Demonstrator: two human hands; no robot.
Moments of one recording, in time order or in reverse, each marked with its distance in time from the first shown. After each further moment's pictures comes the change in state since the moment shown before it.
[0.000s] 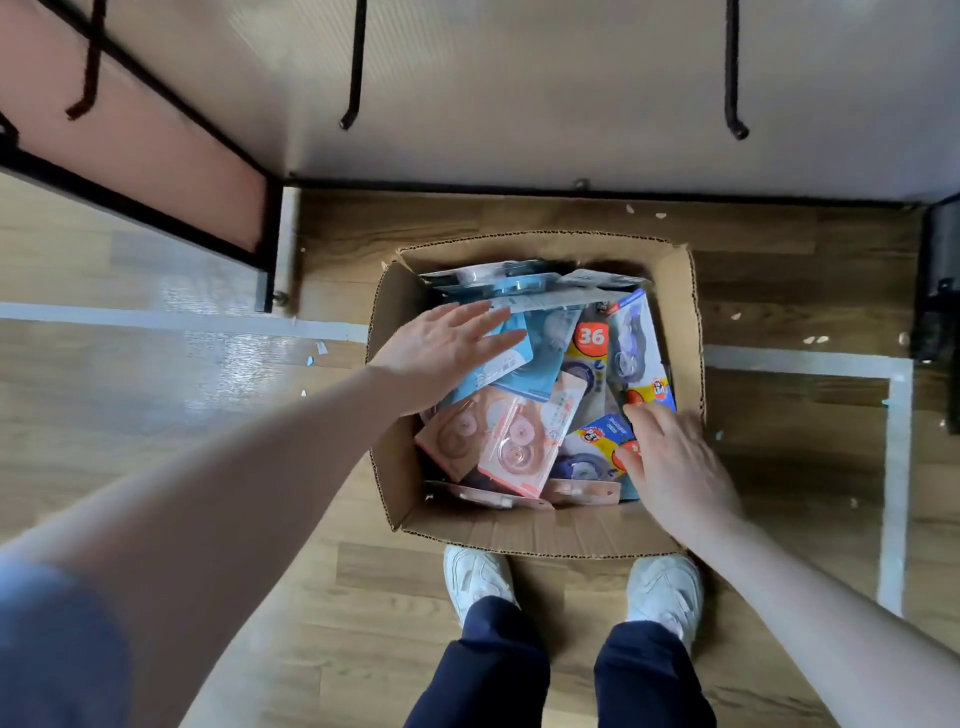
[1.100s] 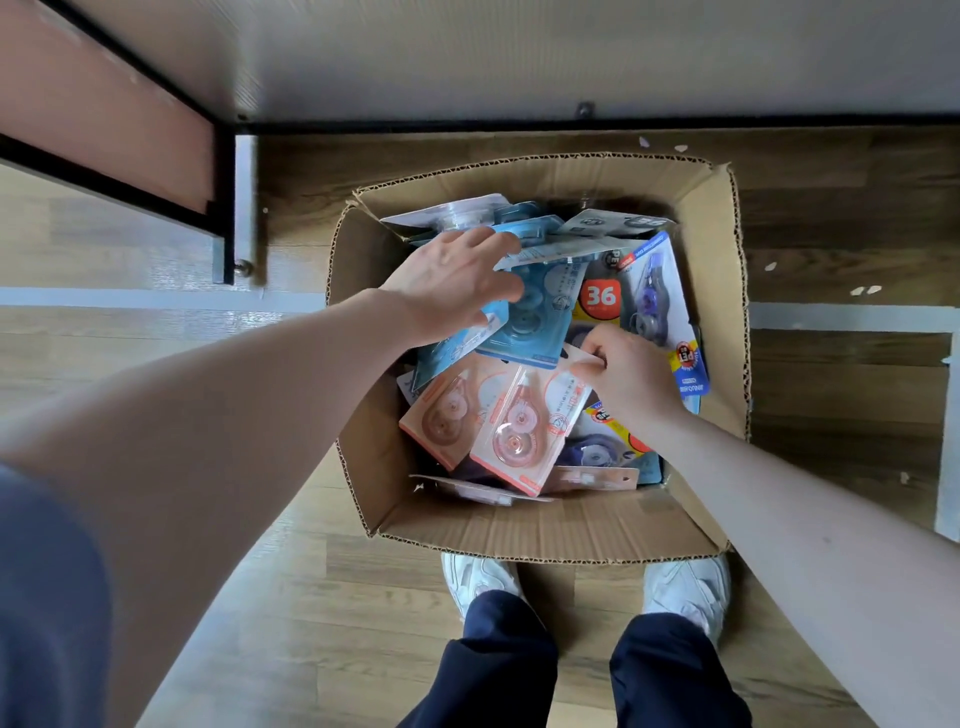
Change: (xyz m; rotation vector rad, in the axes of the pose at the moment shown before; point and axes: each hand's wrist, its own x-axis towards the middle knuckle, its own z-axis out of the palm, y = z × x) left_hand 0.059 -0.008 0.014 -0.007 0.090 0.081; right_hand 0.096 -0.009 0.051 0.440 0.063 0.101
